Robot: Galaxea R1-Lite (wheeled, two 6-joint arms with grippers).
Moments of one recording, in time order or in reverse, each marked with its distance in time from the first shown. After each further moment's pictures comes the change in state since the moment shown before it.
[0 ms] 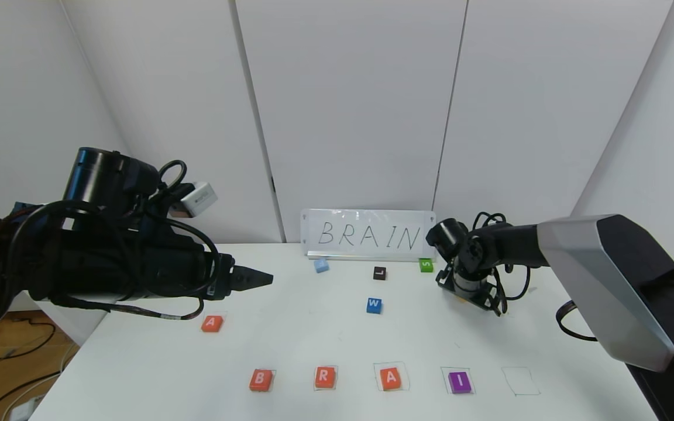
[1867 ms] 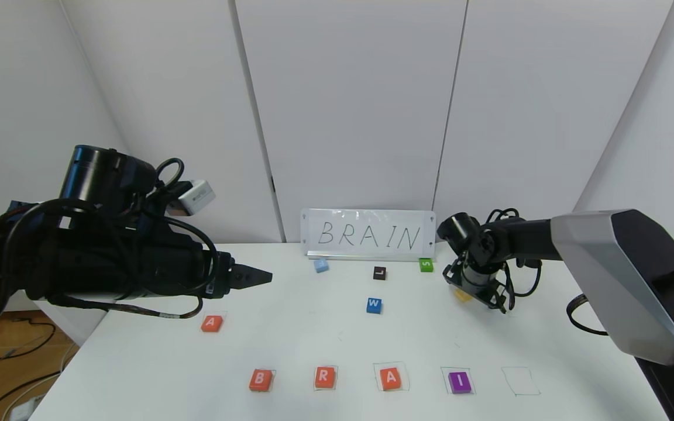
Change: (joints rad) left arm 0.000 -0.007 -0.001 0.000 0.001 -0.006; right arm -0.039 -0.019 0.000 0.000 0.056 0.042
